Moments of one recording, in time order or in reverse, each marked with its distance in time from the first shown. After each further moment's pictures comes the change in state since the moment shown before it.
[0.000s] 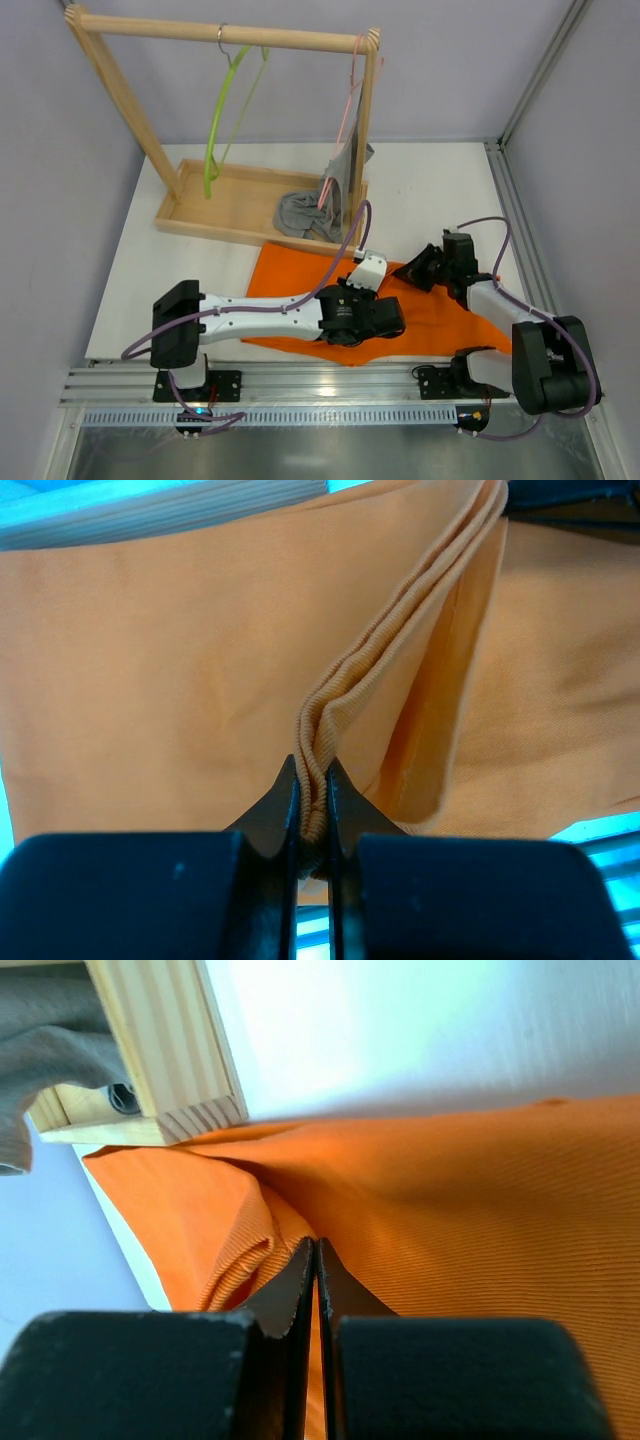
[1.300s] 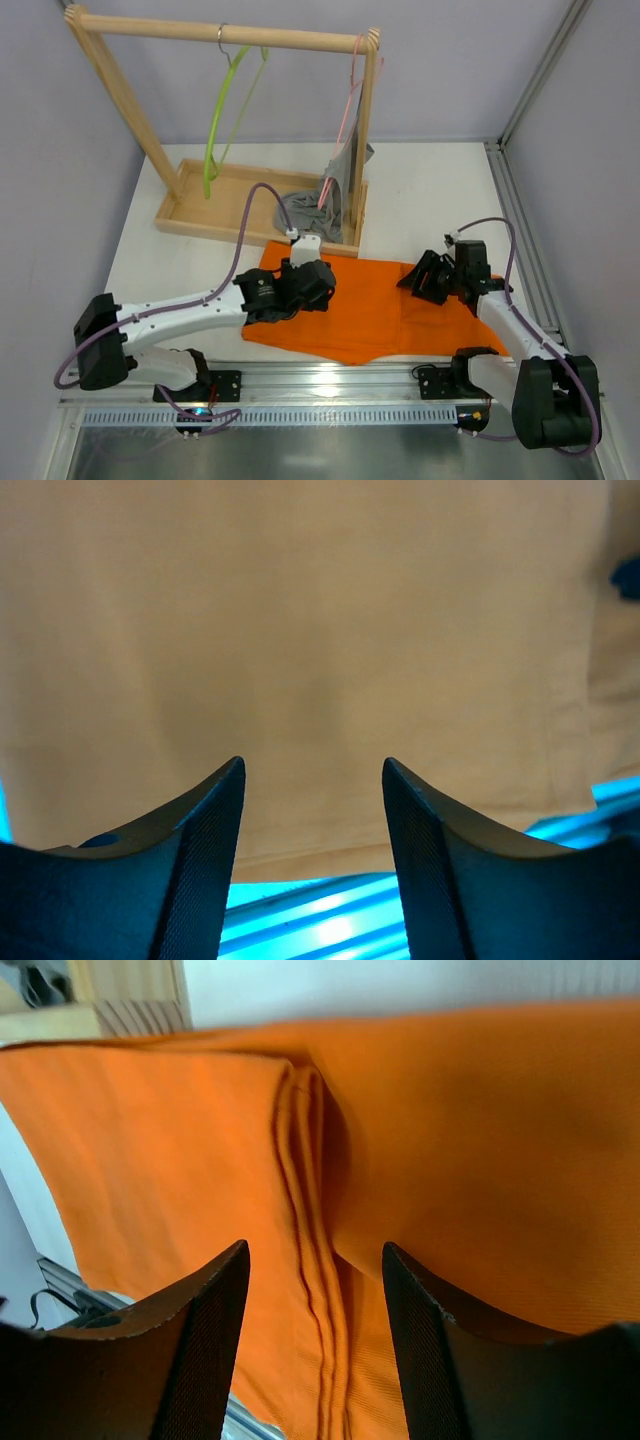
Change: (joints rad) left arm 0.212 -0.409 -0.404 0.246 0.302 0.060; right arm -0.072 -0.174 0.059 -0.334 -0.044 -0.351
